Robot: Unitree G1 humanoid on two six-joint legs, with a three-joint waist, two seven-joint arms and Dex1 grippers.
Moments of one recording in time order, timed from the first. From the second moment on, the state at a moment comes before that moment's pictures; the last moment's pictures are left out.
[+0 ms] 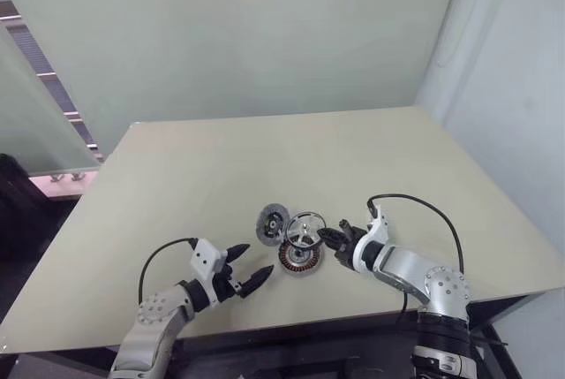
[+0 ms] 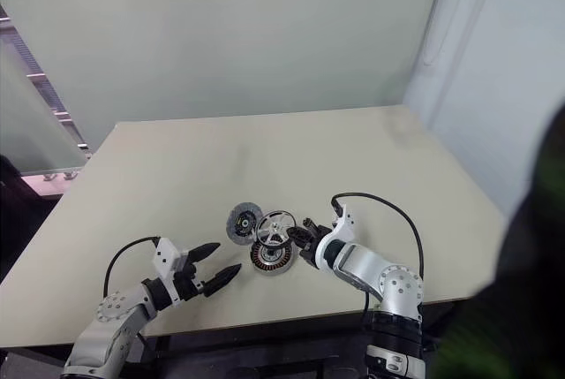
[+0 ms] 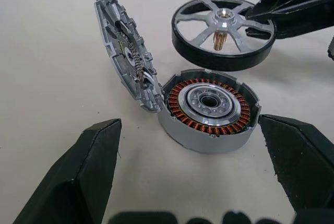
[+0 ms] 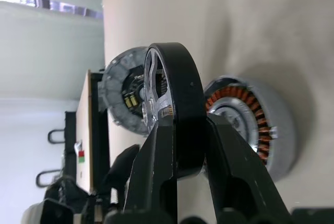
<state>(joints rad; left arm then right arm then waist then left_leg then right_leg) 0.09 0.42 0.02 0.00 -0.35 0.13 -0.80 -0.29 0.13 -0.32 -0.04 1.24 1.19 -0.37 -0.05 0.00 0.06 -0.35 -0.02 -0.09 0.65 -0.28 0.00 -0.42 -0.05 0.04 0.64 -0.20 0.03</state>
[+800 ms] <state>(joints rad) 0.08 0.42 0.02 0.00 -0.35 0.13 -0.81 -0.22 0.09 -0.16 0.03 1.23 1.10 -0.34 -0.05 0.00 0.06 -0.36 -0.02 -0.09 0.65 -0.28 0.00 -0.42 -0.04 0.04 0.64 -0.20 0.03</state>
